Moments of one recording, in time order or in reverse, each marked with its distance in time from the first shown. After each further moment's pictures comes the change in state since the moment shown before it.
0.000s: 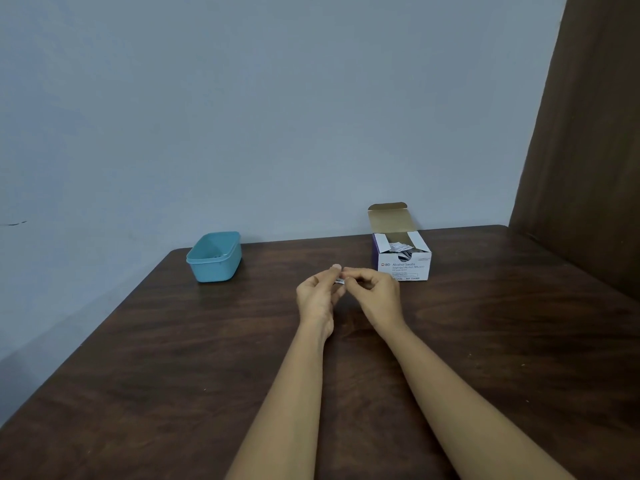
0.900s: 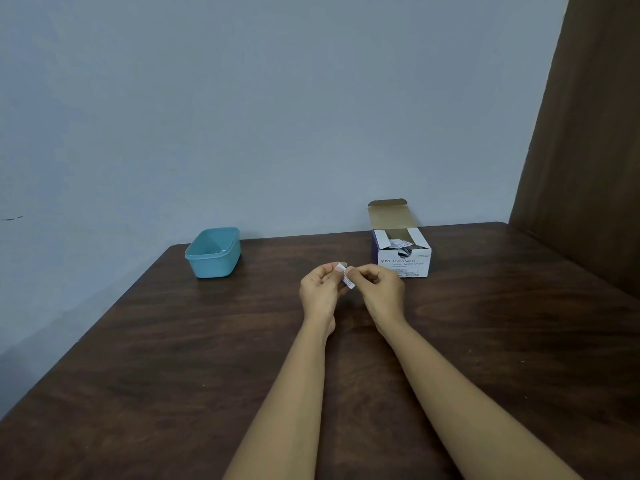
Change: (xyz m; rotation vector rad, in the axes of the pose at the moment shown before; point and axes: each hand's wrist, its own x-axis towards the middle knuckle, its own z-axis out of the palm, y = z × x) left_hand 0.001 -0.007 0.003 0.177 -0.035 0.113; right_hand 0.003 0.003 0.001 -0.027 0.115 0.119
